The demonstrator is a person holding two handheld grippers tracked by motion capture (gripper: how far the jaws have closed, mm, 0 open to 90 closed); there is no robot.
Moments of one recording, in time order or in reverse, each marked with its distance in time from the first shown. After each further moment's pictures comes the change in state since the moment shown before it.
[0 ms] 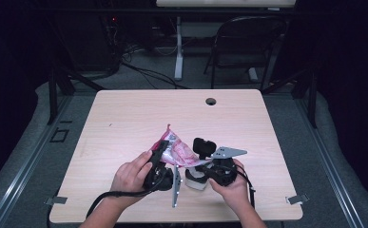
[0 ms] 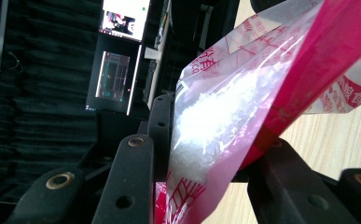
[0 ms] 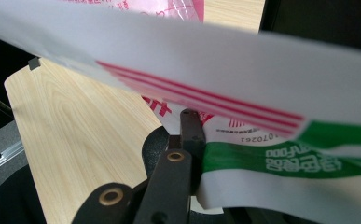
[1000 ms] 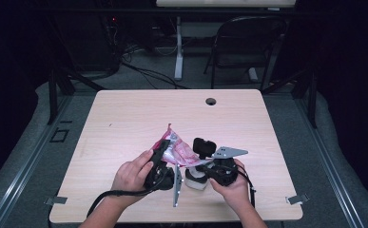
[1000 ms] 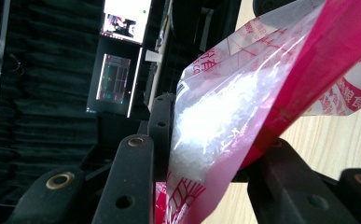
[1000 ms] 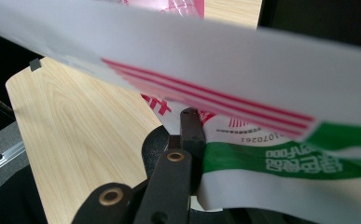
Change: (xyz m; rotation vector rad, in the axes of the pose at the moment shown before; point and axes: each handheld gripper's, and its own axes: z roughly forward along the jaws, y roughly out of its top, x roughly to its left) left arm 0.002 0.003 0.001 -0.013 0.002 -0.003; right arm -0.001 0.000 -0.002 -0.003 0.000 0.004
